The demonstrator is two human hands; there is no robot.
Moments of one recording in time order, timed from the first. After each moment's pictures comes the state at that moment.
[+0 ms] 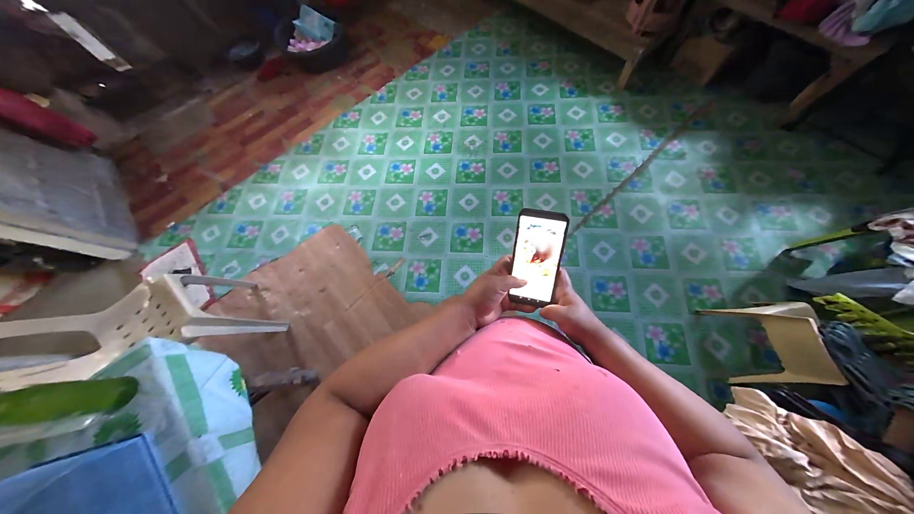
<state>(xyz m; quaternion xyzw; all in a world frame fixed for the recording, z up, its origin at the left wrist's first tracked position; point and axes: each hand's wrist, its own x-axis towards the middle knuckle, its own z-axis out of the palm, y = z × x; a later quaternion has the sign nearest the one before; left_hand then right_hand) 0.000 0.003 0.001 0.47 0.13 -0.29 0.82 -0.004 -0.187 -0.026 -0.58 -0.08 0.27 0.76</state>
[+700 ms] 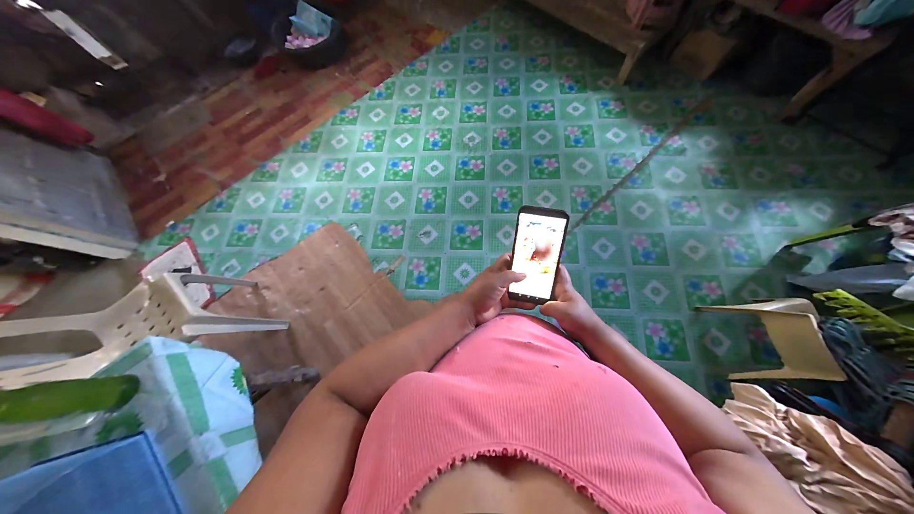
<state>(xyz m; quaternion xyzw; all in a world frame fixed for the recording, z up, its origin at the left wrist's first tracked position) 0.001 0.003 0.001 0.47 0.12 -0.30 0.82 -0.004 -0.188 -0.033 -0.56 -0.08 0.27 0.78</state>
